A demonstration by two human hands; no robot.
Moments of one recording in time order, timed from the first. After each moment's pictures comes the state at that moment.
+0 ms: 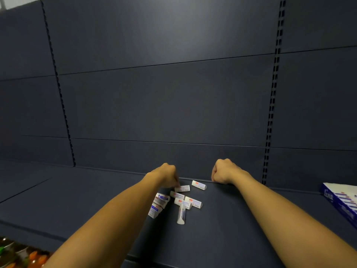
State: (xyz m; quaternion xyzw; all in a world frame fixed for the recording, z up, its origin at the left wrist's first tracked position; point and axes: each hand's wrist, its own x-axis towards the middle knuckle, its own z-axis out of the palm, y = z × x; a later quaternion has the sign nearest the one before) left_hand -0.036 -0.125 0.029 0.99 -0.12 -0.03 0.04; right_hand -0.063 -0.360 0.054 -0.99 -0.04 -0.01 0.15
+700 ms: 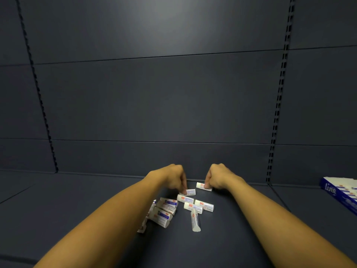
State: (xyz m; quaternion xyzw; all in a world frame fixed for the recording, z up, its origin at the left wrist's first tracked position) left_hand -0.014 -0.111 0.033 0.96 -0.24 -0.09 0.10; right_hand -0.031 -0.313 0.023 -0.98 0.01 0.00 0.19
